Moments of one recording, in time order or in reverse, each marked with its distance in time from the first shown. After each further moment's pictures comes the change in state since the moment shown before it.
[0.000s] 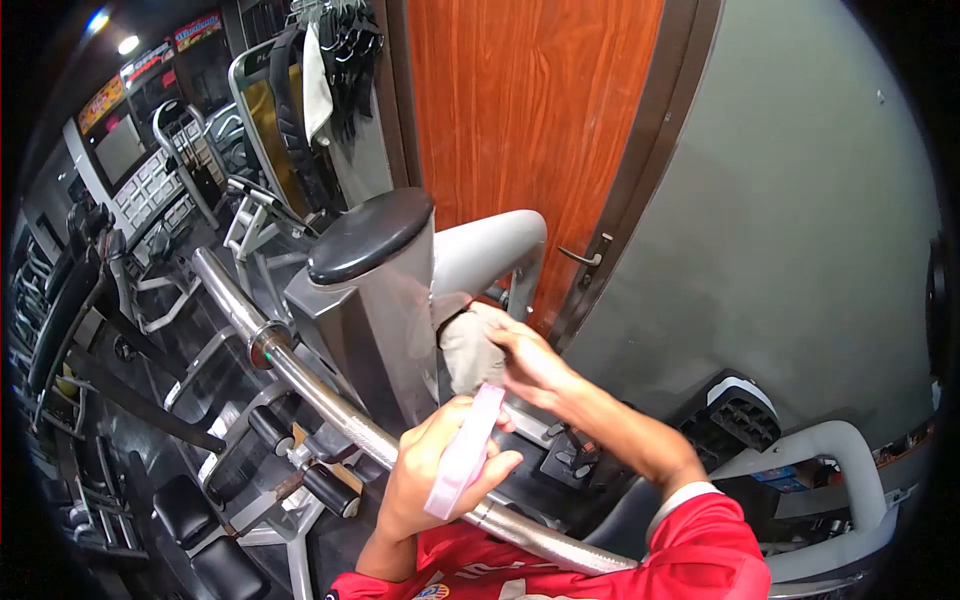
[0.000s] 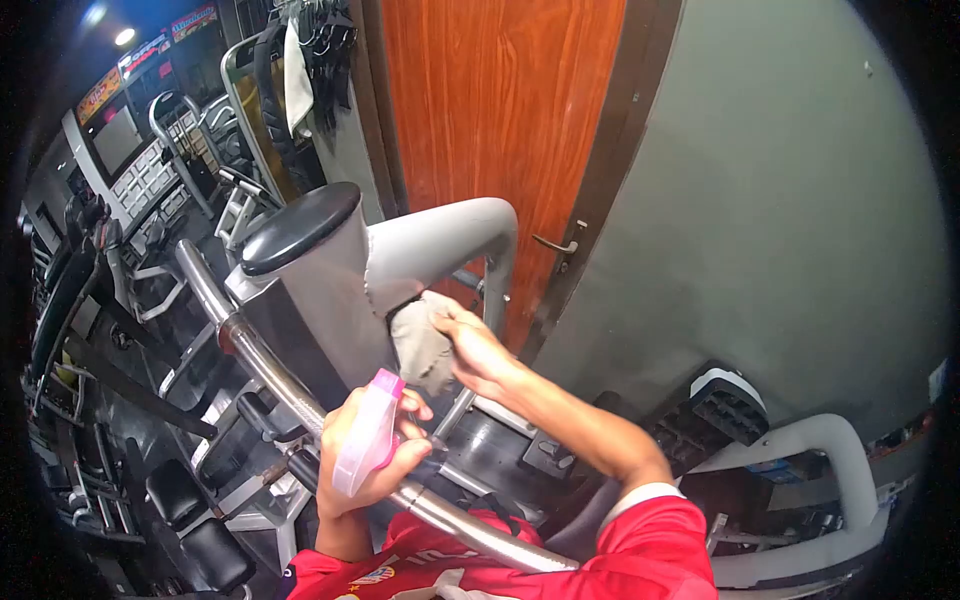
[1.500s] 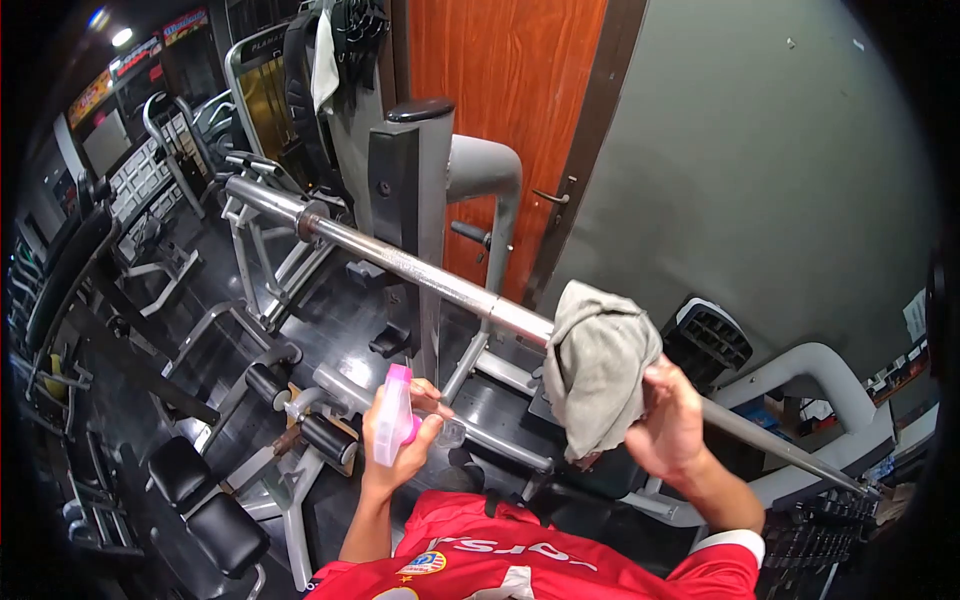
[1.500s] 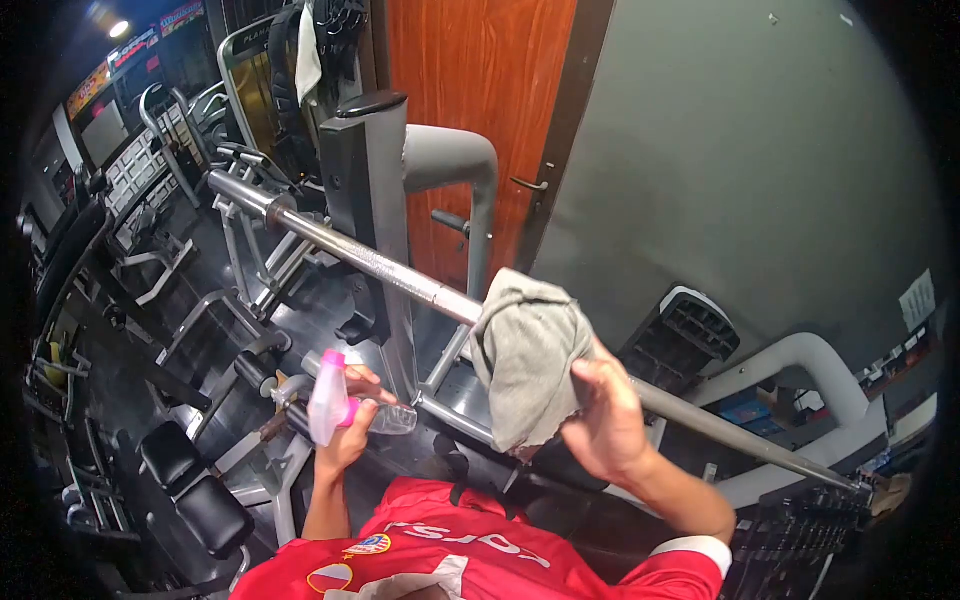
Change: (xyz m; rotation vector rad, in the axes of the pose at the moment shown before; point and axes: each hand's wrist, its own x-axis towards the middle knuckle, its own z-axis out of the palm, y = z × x) left_hand -0.191 0.000 -0.043 -0.291 0.118 -0.028; right_hand -0.312 0.031 0.116 -0.038 0.357 -0.302
